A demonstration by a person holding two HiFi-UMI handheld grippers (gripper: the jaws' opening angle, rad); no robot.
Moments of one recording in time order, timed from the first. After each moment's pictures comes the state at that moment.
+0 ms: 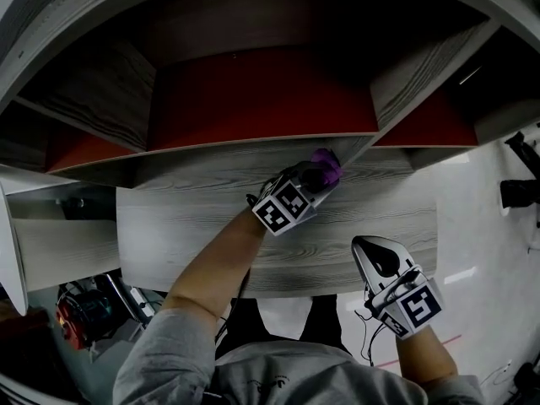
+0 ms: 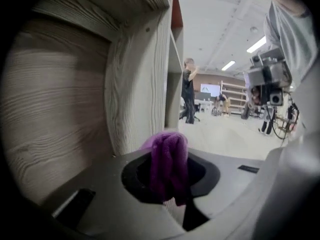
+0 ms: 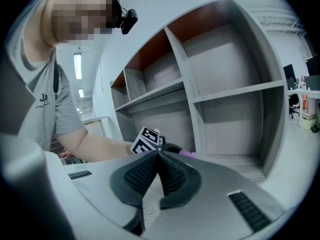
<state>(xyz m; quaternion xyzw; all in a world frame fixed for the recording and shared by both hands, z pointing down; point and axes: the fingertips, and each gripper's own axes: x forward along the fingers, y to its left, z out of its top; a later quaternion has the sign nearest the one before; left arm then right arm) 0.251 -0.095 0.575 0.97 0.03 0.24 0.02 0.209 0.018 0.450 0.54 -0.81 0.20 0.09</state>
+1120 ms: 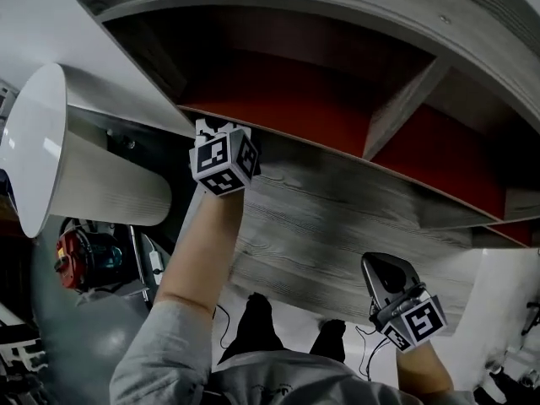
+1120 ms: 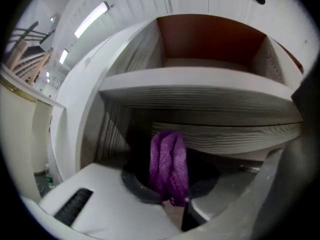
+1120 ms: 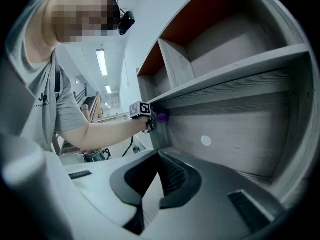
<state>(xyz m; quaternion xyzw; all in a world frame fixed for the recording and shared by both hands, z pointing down) -0.251 -0.374 0.367 0.75 -0.66 -0.05 0.03 0.006 -0.078 0.424 0.41 -0.89 0.16 0.10</state>
